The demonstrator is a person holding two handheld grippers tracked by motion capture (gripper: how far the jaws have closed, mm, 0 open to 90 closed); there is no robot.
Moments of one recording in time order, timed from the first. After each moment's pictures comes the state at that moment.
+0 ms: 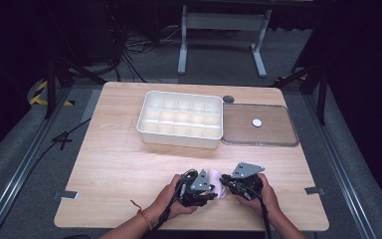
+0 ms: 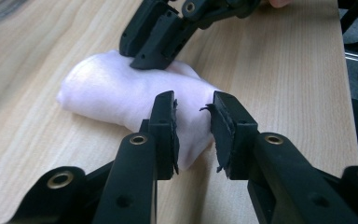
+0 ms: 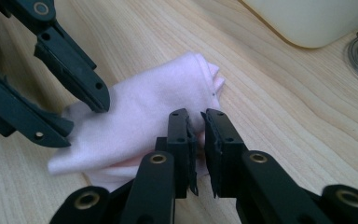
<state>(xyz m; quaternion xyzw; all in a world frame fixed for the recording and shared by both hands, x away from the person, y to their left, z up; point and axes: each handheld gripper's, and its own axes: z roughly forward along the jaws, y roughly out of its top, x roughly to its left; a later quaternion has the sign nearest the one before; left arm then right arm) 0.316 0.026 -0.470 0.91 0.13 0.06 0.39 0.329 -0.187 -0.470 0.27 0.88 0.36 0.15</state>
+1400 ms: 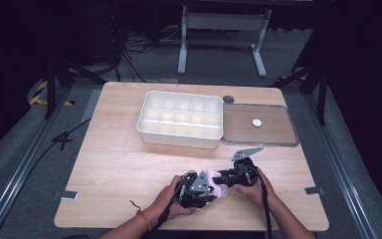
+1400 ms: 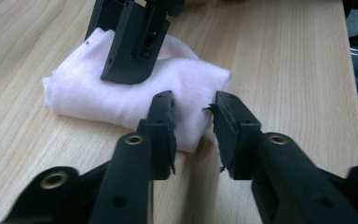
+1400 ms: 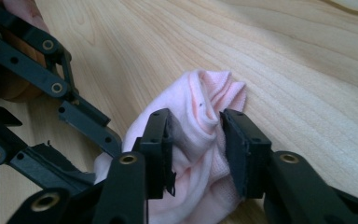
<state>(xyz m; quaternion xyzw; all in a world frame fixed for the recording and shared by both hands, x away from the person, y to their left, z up) 0.317 0.031 -0.474 0.91 0.12 0.05 0.38 0.375 -0.191 -0.478 0.32 0.85 0.41 -0.05</state>
